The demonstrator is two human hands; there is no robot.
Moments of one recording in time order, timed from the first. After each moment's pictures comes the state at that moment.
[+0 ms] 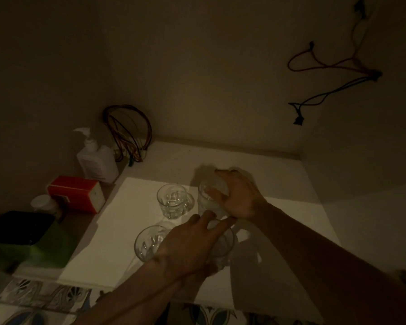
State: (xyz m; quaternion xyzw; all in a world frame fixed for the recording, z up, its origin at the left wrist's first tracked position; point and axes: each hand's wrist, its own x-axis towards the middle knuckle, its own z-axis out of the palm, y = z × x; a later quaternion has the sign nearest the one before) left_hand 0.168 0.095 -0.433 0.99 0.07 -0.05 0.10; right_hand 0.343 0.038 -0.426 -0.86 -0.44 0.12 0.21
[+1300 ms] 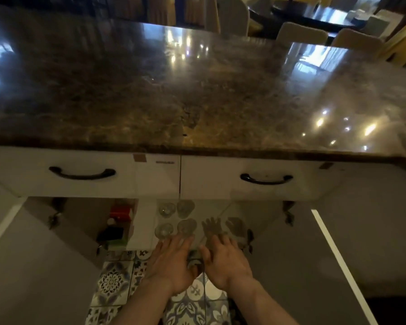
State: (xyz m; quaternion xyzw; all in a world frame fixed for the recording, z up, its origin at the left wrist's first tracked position) left_hand -0.006 -0.043 0.086 0.94 0.21 -0.18 0.21; right_hand 0.086 -0.170 0.113 -0.91 -0.27 0.32 0.04
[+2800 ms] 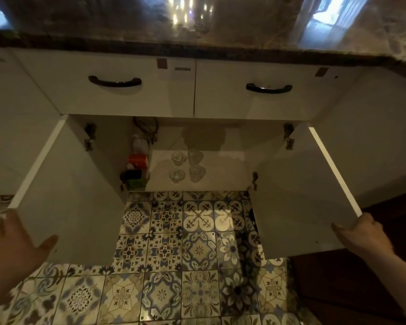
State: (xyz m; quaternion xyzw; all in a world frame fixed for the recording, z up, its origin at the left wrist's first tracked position) left_hand -0.374 0.069 0.067 0.79 0.61 0.02 0.11; right_hand 0.040 -0.475 0.122 -0.97 0.15 0.19 0.06
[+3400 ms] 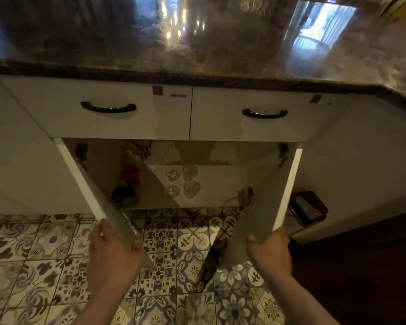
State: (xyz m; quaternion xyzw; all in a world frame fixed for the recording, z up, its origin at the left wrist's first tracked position) left_hand -0.217 -0.067 0.116 0.80 0.53 0.01 0.27; right_hand -0.048 -0.297 0.128 -0.93 0.11 0.20 0.27
